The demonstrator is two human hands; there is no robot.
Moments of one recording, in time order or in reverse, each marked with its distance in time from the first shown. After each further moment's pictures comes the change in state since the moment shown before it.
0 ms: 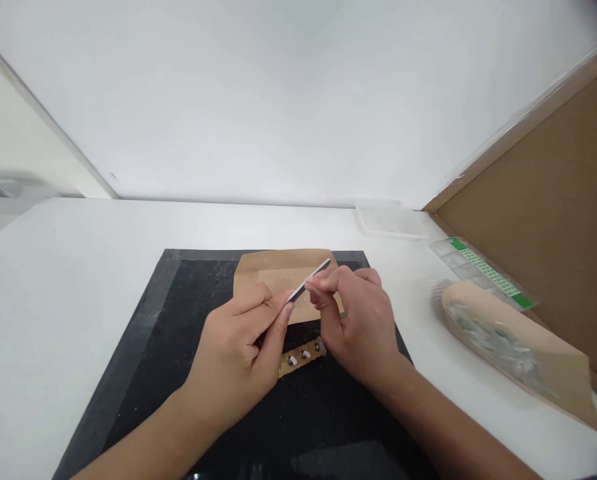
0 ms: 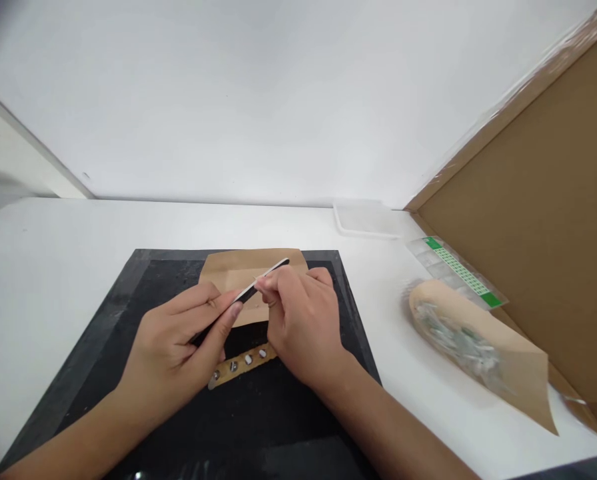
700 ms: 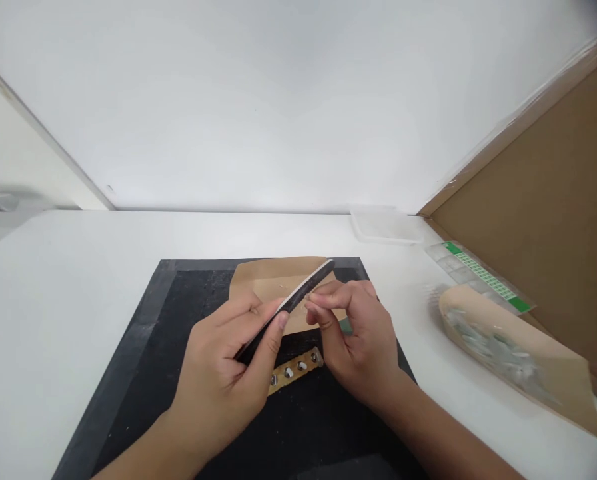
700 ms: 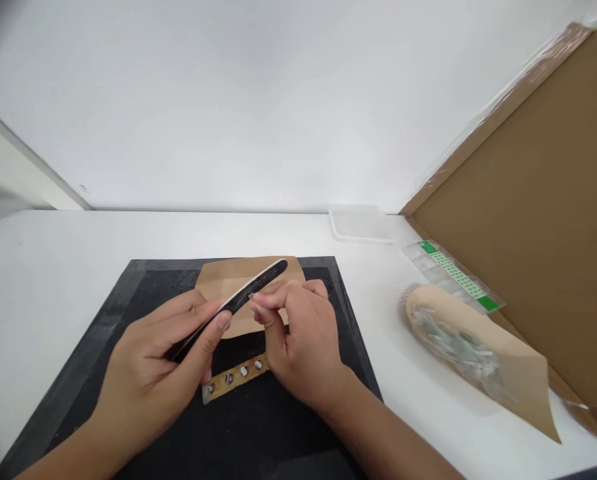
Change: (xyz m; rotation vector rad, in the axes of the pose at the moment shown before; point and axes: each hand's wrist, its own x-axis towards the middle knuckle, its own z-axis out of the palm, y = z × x) left_hand 0.003 0.005 -0.007 -0.045 0.018 -0.083; right_hand -0.007 0.000 -0.002 0.184 0.060 0.046
